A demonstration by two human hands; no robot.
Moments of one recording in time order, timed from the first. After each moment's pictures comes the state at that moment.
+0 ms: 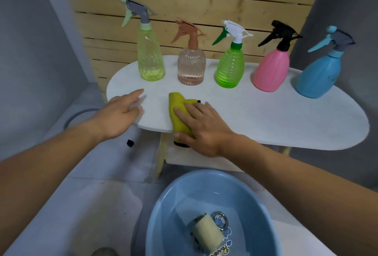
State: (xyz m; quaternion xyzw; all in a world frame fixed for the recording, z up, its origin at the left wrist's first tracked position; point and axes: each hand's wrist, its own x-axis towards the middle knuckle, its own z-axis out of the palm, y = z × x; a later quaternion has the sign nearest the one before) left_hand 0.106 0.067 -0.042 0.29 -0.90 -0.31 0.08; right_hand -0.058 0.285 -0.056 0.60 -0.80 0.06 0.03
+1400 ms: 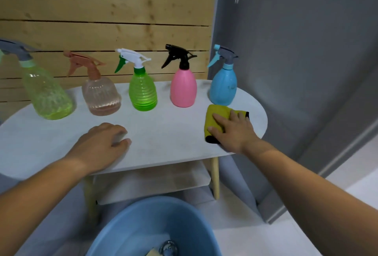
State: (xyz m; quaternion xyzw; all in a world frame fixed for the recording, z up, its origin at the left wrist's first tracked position) left_hand -0.026 0.188 -0.033 0.20 -0.96 -0.16 0.07; right_hand -0.233 0.497 -0.043 0.26 -0.96 0.08 -0.03
